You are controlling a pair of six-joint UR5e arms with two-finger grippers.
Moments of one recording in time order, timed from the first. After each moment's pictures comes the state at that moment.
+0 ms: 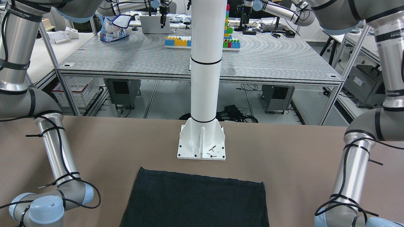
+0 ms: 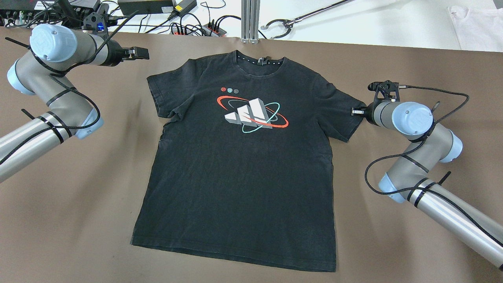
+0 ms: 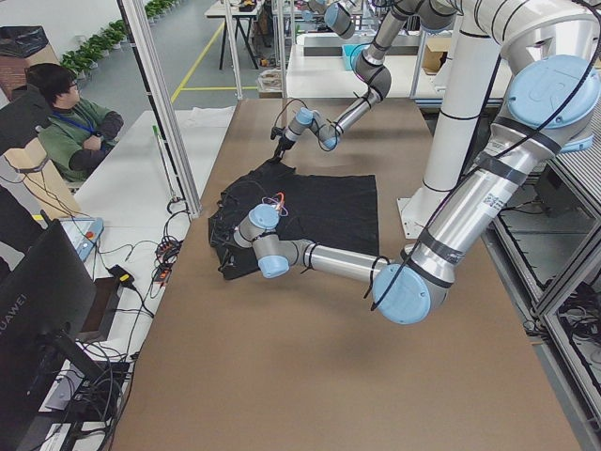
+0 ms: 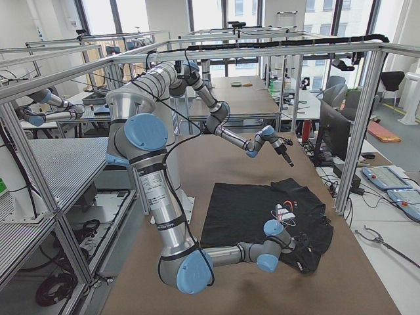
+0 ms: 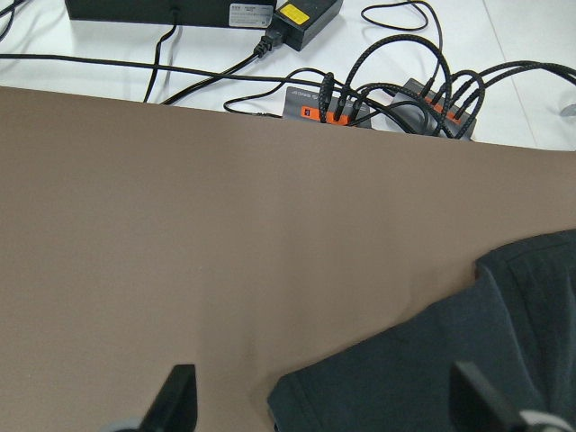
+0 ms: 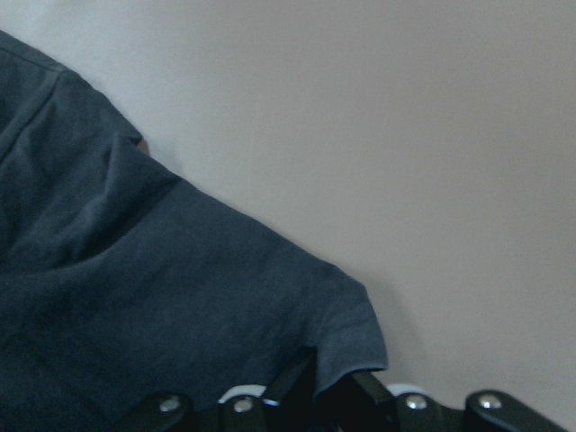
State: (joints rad) left arm -1.02 -2.22 -1.09 -2.53 -1.82 -1.07; right arm 0.87 -1.11 1.18 -0.65 1.63 1.01
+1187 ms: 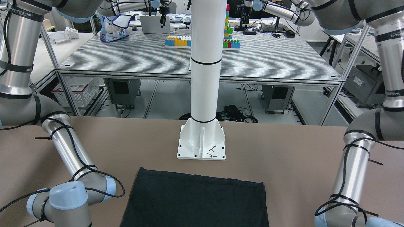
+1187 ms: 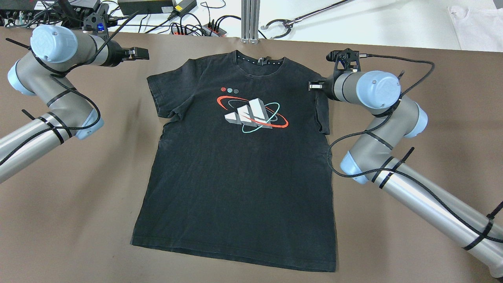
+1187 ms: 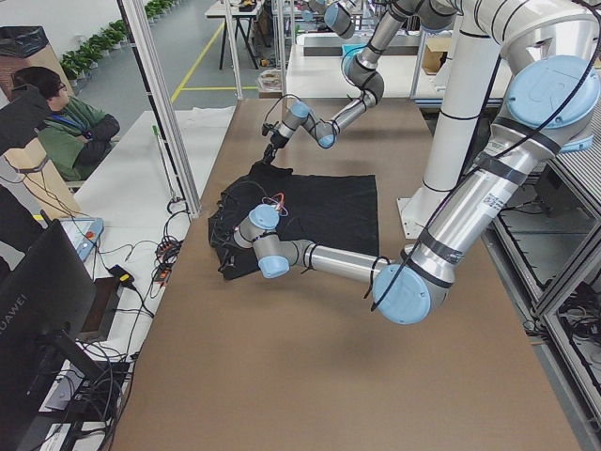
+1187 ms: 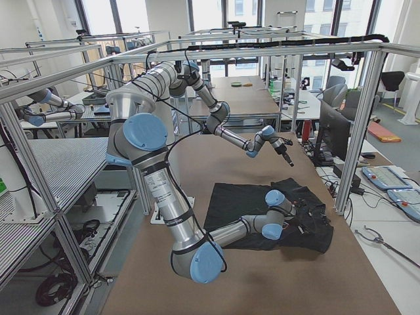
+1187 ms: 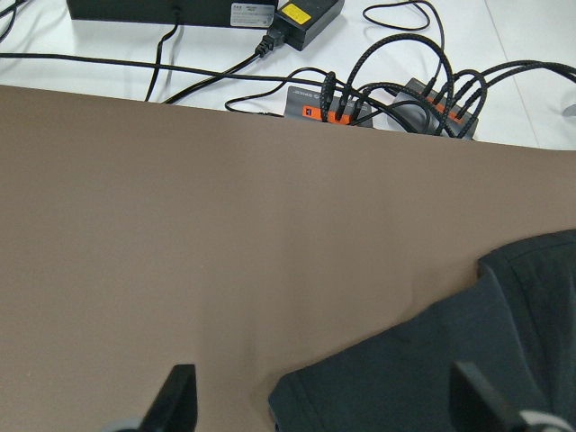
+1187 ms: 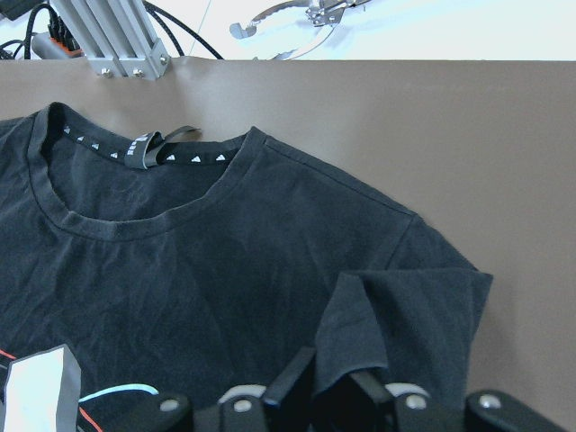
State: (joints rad) left arm -1.02 -2.21 -1.09 -2.53 -1.81 -1.07; right arm 0.85 -0.94 1.28 -0.76 1.66 0.99
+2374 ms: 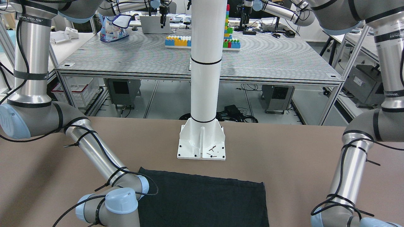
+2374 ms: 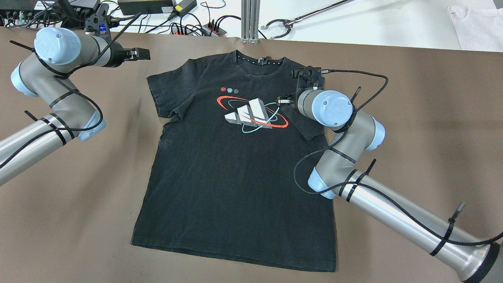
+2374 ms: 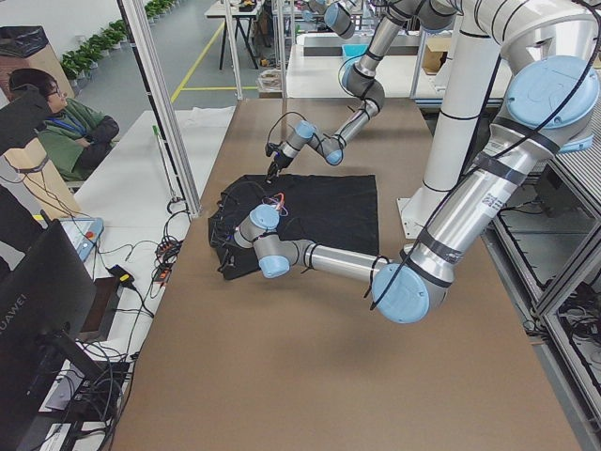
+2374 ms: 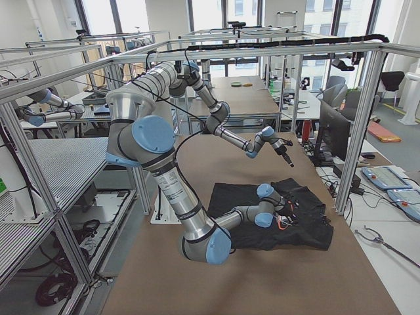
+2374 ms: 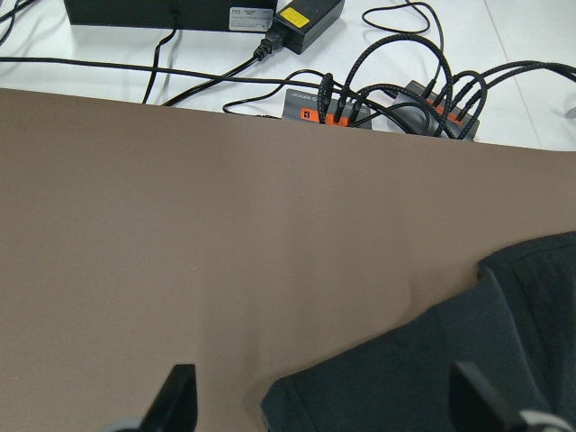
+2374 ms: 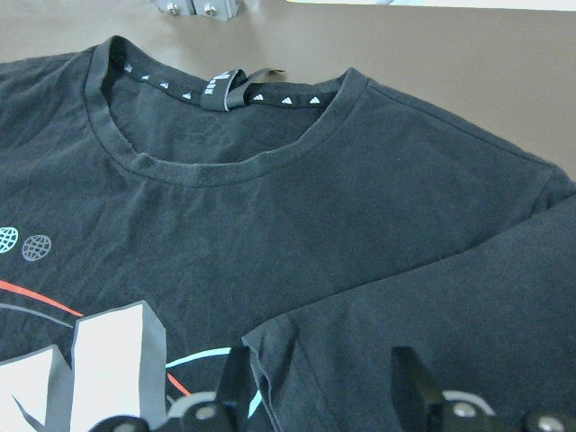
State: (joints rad) left arm -1.00 -2.22 -1.09 -2.53 -1.77 -1.07; right arm 0.73 -0.84 1.17 -0.76 1.53 1.00
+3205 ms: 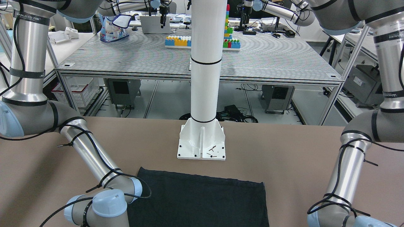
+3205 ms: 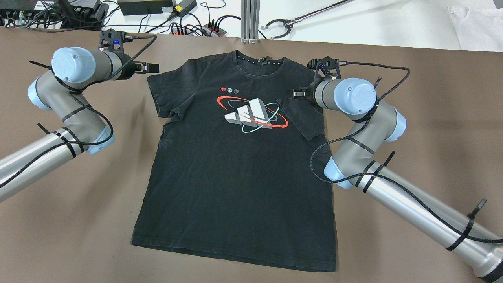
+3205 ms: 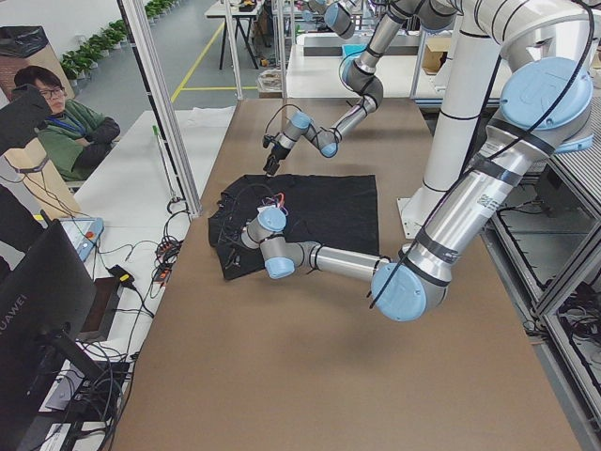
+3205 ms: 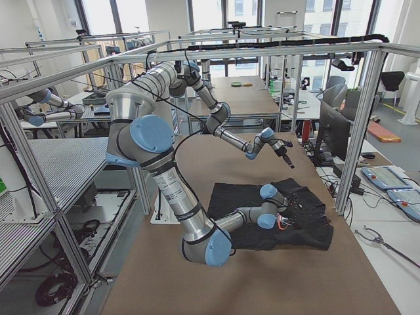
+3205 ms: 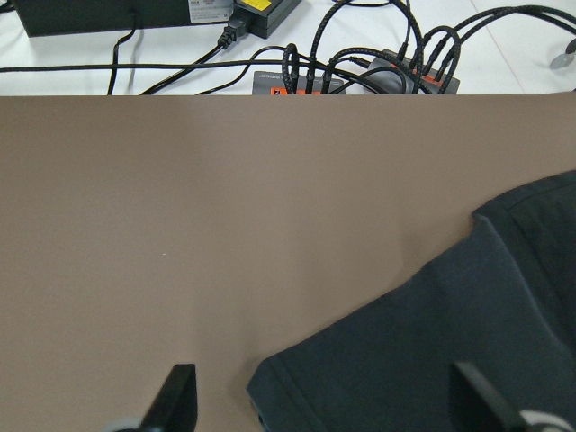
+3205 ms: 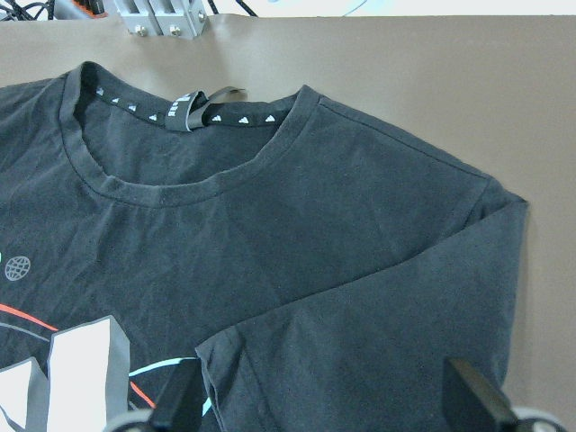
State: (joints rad) left arm -0.94 -2.22 -1.05 -2.58 -1.70 -0.96; right arm 0.80 -0.89 1.23 -0.76 1.64 1.01
